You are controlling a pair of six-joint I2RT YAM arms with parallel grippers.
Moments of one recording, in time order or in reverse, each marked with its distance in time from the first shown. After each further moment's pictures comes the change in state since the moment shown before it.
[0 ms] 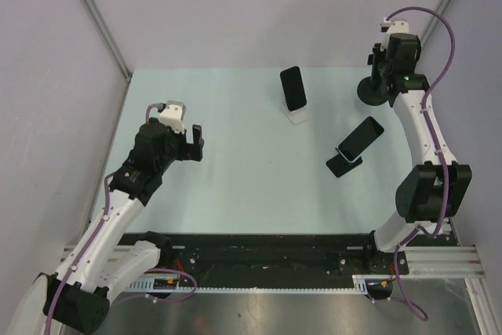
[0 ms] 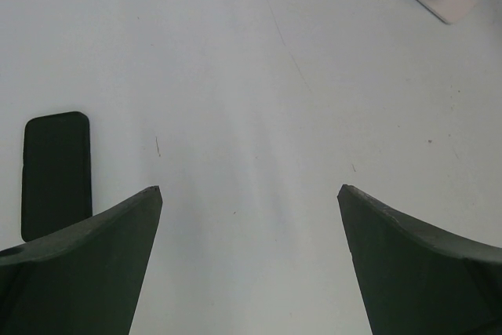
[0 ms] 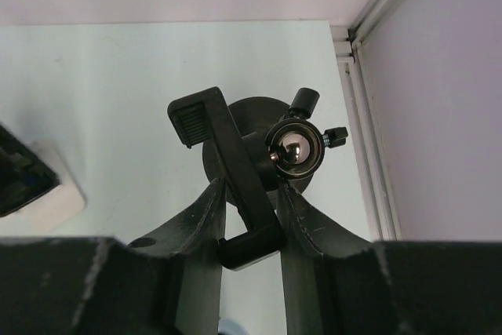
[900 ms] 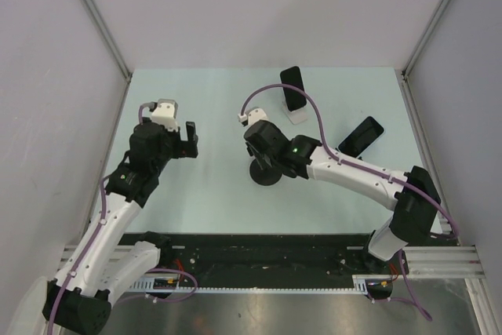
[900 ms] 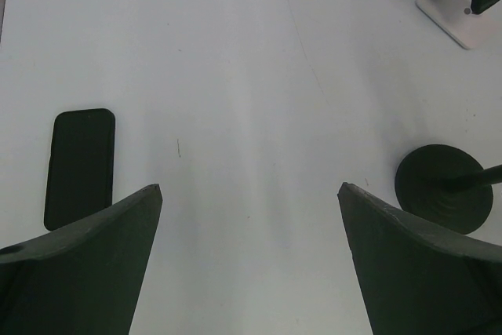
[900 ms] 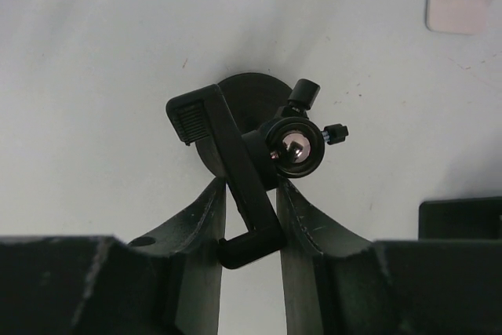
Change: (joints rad) left arm 0.030 -0.017 0.012 -0.002 -0.038 -0.016; right arm 0.959 0.002 -0.257 -0.159 0.230 0.337
